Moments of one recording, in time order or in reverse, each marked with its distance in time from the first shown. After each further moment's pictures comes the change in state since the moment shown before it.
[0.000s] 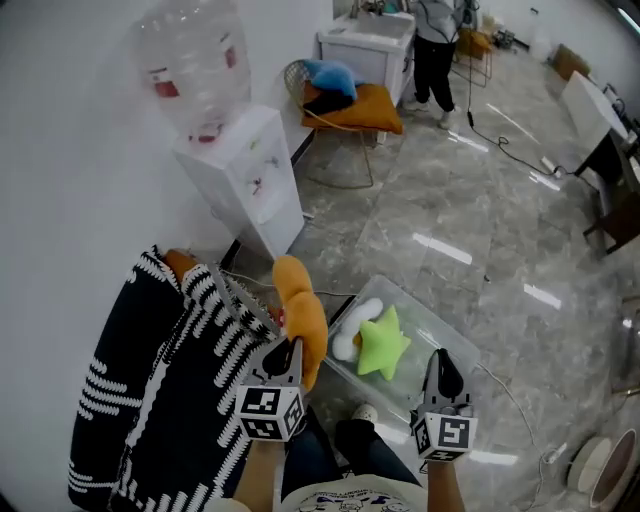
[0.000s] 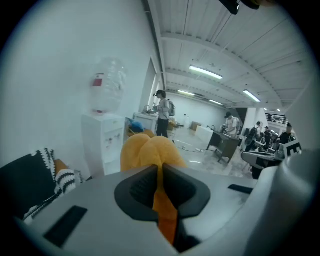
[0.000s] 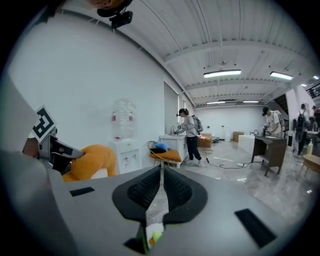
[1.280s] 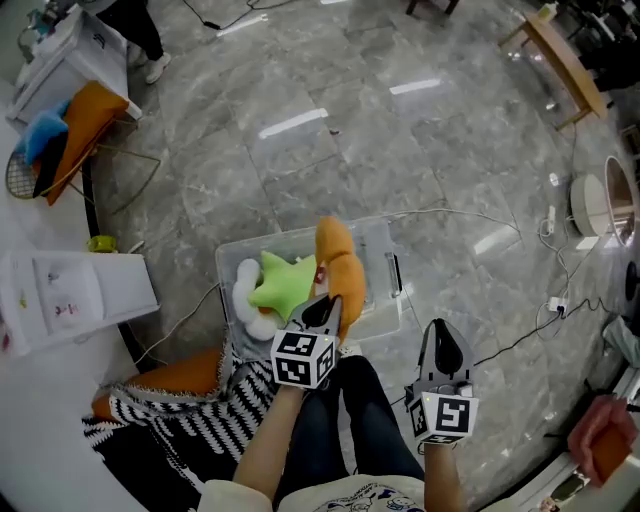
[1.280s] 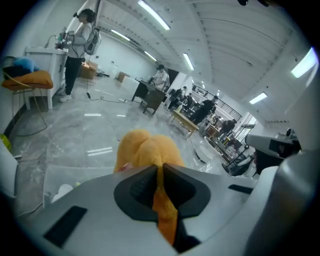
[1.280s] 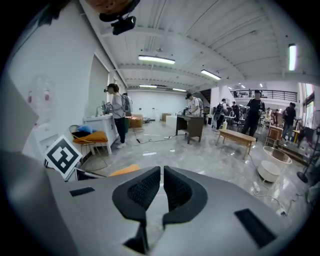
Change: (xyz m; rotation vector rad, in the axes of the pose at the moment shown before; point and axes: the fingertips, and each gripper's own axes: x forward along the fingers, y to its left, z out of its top) left arm 0.242 -0.395 -0.232 0.287 0.556 -0.883; right arm -0.130 -0.256 -0.170 0.300 0.215 -0.799
